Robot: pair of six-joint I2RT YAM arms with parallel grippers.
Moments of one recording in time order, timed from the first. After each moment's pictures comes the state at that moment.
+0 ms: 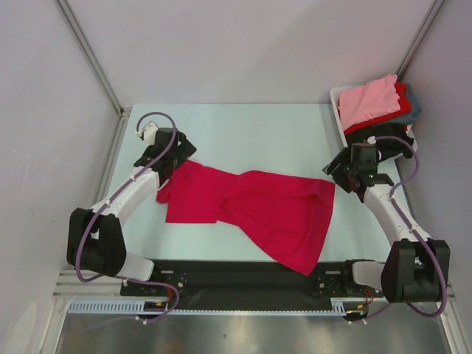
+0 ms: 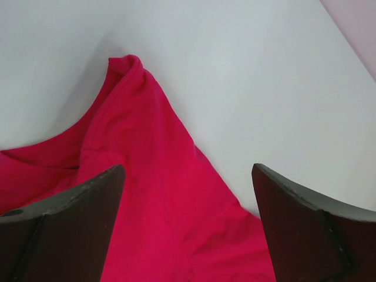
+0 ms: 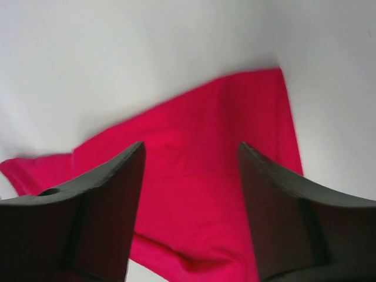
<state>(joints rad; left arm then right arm) -0.26 1.43 1.01 -0.28 -0.33 -0.87 0.02 1.25 0.88 -0.36 -0.01 0.72</state>
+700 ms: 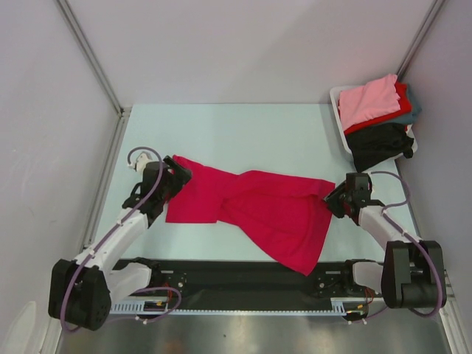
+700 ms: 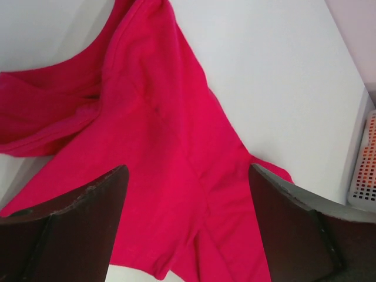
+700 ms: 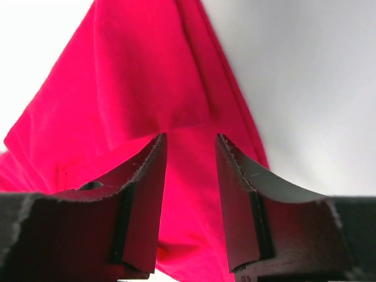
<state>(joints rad) -0.26 1.08 0.63 -0.17 -0.20 -0.94 0.01 1.16 0.49 -0.22 -0.02 0.89</state>
